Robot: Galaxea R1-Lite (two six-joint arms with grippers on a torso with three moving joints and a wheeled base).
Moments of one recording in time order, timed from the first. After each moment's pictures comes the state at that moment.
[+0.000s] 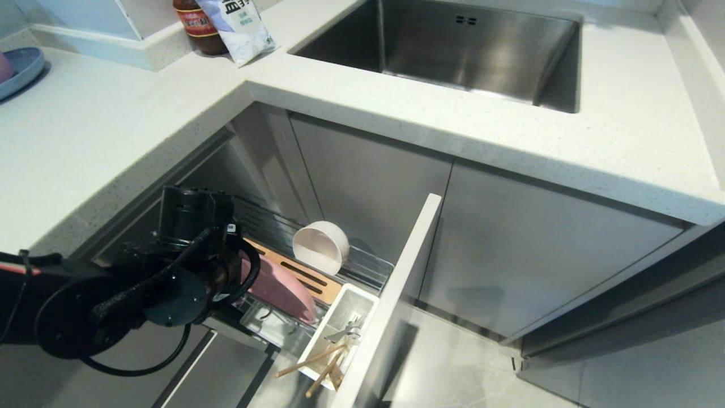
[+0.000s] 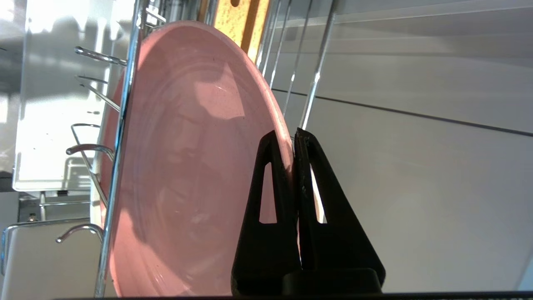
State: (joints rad) left arm -0.46 1.62 -0.78 -0.35 0.67 -1.62; right arm 0.00 0.00 0.00 0.00 0.00 0.03
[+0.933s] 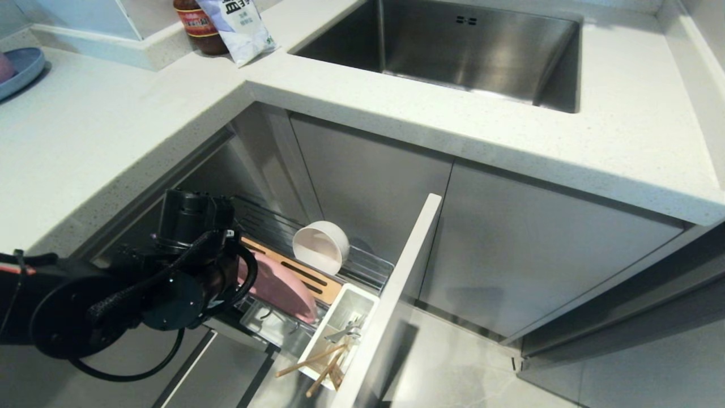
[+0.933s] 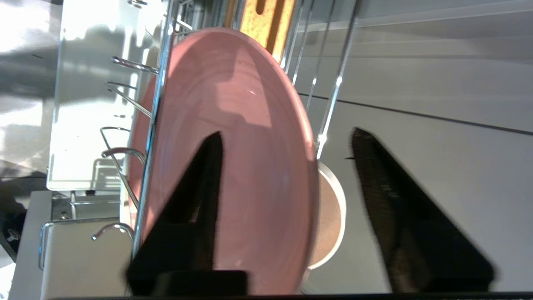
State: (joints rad) left arm -0.46 1.61 -0.78 -0.29 0.67 -1.61; right arm 0.00 0.00 0.00 0.00 0.00 0.03
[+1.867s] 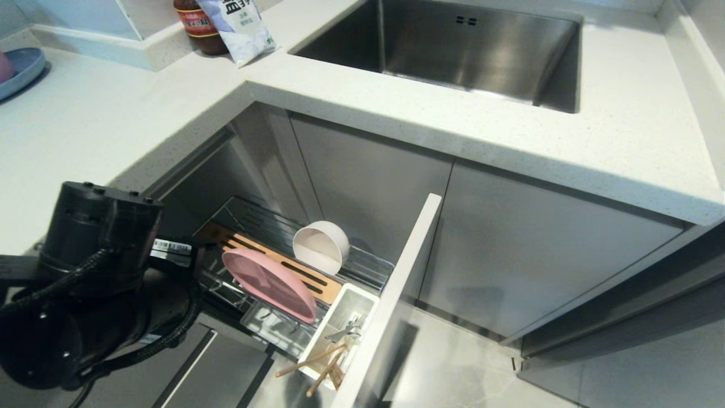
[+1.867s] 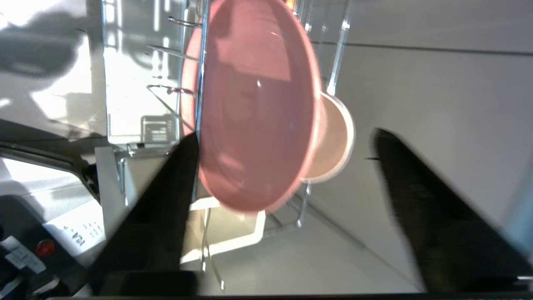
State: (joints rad) left arm -0.59 1.31 -0.79 0.09 0.65 -1.61; right arm 0.00 0.00 0.00 0.00 0.00 0.03
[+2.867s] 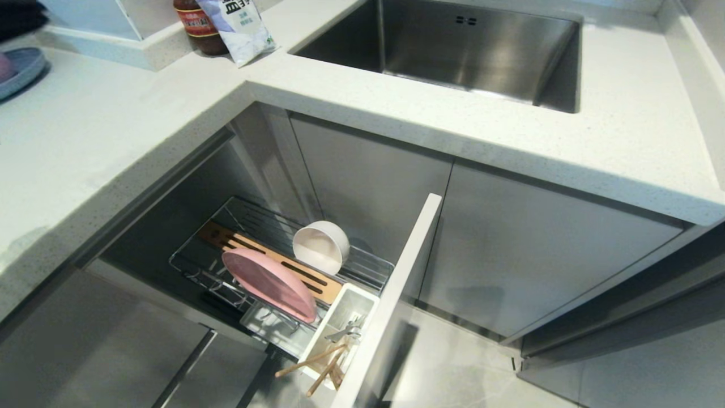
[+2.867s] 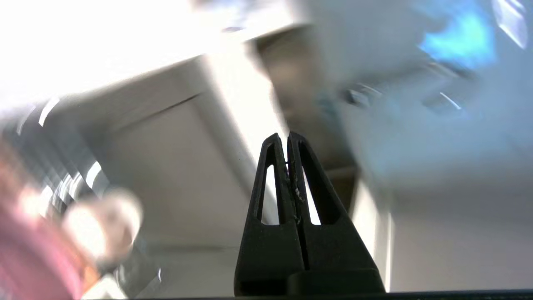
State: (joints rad) left arm -0.63 1.09 -1.31 0.00 0.51 -0.78; right arm 0.00 0.00 0.00 0.00 0.00 0.03
